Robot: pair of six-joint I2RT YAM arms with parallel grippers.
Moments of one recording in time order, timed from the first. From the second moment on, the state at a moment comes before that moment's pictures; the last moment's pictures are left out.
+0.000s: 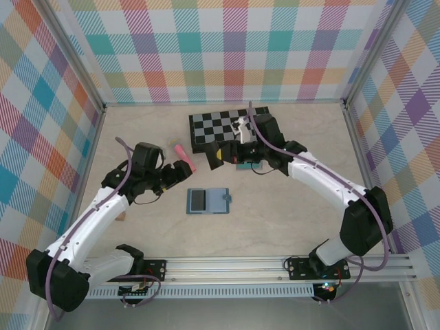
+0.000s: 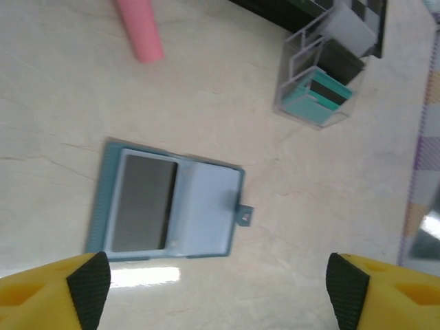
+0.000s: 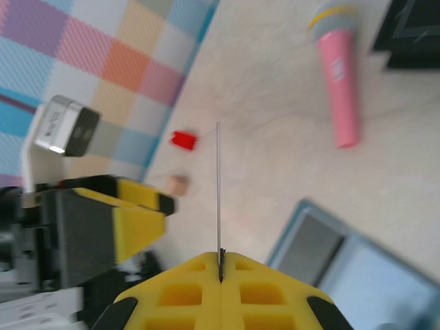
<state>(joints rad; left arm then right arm) -0.39 1.07 0.94 -0.75 0.22 -0.82 0.60 1.50 1.23 -0.33 -0.57 0.54</state>
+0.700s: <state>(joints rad) -0.38 1.05 0.87 -0.77 0.14 -0.64 0.43 1.78 1.58 -0.70 -0.25 -0.49</state>
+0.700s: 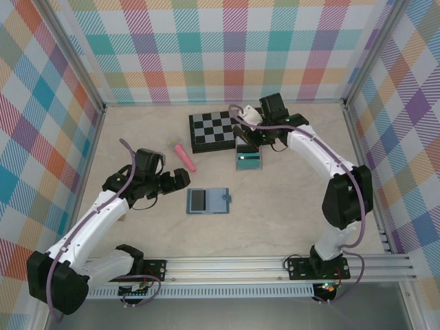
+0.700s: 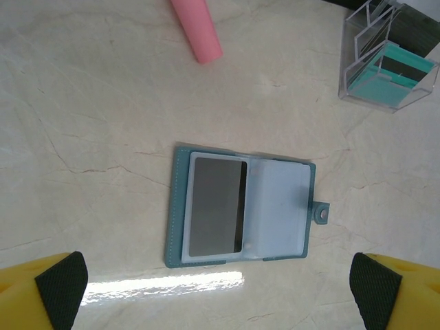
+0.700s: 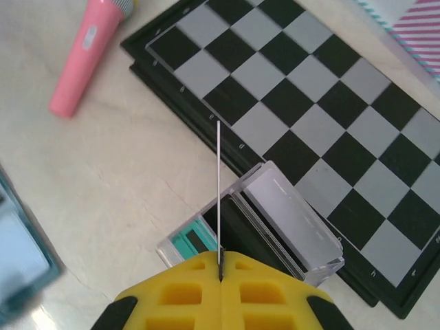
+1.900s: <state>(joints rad) -0.38 1.11 0.69 -0.64 0.21 -0.68 0.38 2.06 1.78 -0.91 -0.21 -1.15</state>
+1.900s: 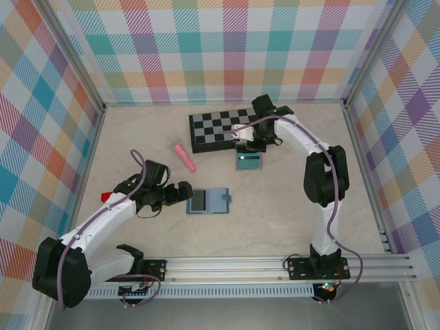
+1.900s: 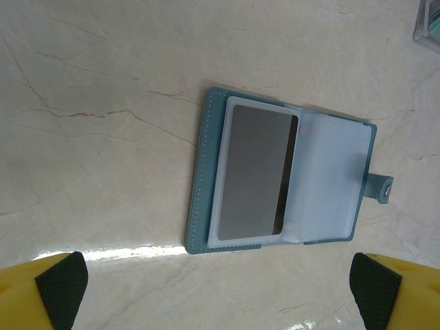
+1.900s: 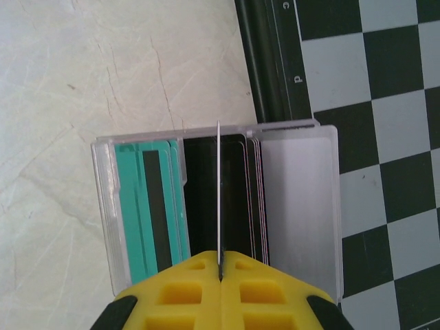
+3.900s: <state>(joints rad) -0.38 1.04 0.66 -0.60 0.26 -0.73 0.67 1.38 1.02 -0.47 -0.41 0.03</state>
